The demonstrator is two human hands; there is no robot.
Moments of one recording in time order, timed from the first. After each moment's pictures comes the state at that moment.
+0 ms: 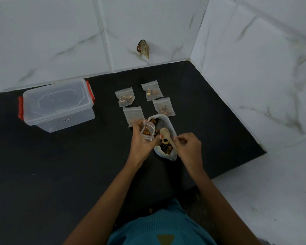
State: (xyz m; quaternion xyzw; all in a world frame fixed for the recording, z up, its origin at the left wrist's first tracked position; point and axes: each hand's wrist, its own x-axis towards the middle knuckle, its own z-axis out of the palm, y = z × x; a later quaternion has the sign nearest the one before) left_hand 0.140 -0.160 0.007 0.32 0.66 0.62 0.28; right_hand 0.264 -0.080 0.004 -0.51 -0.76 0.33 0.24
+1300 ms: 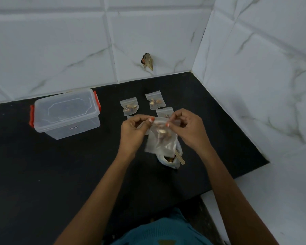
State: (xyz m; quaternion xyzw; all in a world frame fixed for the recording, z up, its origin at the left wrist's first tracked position) left_hand 0.109 -0.162 0.070 0.31 0.62 0.68 0.26; right_hand 0.235 -0.066 0.101 -0.29 -0.78 0.49 0.26
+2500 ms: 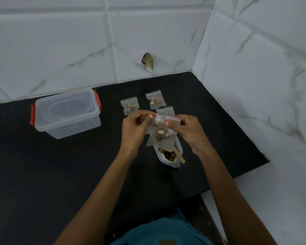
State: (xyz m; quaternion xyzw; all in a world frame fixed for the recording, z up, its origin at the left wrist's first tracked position) left_hand 0.112 -0.163 0.078 0.33 0.60 0.68 0.25; right_hand 0.234 -0.069 0.098 -0.36 -0.67 0.62 0.21
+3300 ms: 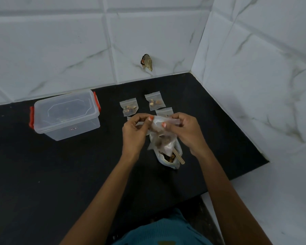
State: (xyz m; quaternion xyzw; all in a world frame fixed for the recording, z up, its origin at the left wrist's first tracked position) left_hand 0.117 -0.161 0.074 0.30 0.63 0.67 0.24; right_hand 0.232 -0.070 0.098 -0.33 -0.70 0.59 0.24
